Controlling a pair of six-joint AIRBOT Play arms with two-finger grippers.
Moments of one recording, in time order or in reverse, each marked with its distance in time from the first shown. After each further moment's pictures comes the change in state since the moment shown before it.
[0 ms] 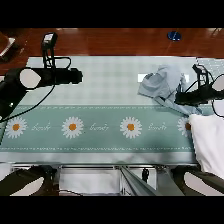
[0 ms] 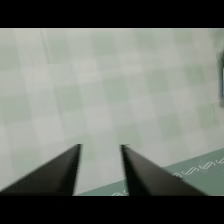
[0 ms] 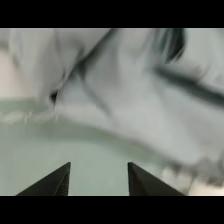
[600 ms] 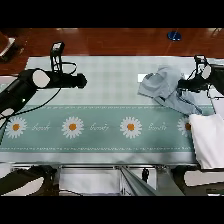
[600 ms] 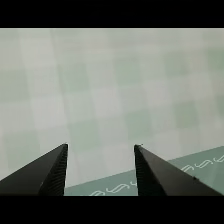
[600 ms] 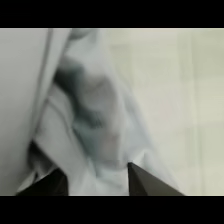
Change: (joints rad) left arm 0.000 -0.099 0.000 0.000 -0.026 -0.030; right arm -0.045 -0.406 0.296 -0.232 -0.161 0.146
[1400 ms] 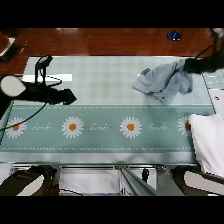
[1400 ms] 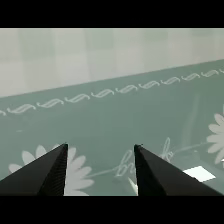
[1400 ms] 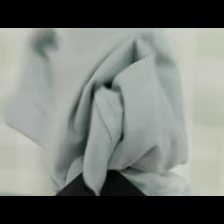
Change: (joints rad) left arm 0.108 0.262 -0.144 -0.080 -0.369 0.047; right arm -0.012 0.252 0.185 0.478 0.218 -0.286
